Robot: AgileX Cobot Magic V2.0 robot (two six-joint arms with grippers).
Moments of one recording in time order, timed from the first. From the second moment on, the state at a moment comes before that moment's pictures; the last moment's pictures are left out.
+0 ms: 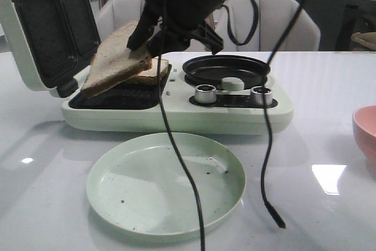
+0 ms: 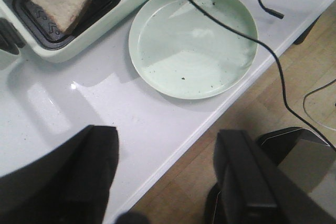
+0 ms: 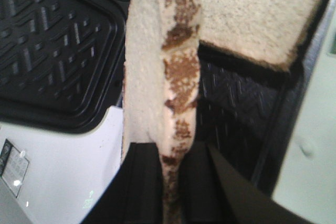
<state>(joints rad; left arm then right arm) -0.70 0.83 -0.89 0.01 0.97 0.13 0.48 1.99 -1.55 0.87 0.45 -0.25</state>
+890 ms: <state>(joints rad) -0.70 0.83 -0.89 0.01 0.97 0.13 0.39 1.80 -1.66 0.43 0.88 -0.19</state>
